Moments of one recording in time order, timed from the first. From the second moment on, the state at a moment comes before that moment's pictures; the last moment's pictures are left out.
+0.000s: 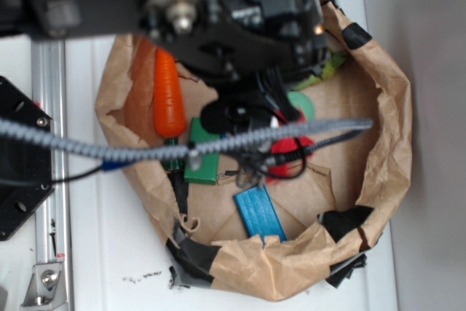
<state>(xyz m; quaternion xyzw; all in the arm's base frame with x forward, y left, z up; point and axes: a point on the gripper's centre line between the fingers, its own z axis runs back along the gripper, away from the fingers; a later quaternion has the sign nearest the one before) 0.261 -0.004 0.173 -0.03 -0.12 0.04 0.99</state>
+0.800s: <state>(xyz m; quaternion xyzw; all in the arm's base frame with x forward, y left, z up) 0.270 -0.011 0.118 -0.12 -0.09 0.06 0.99</state>
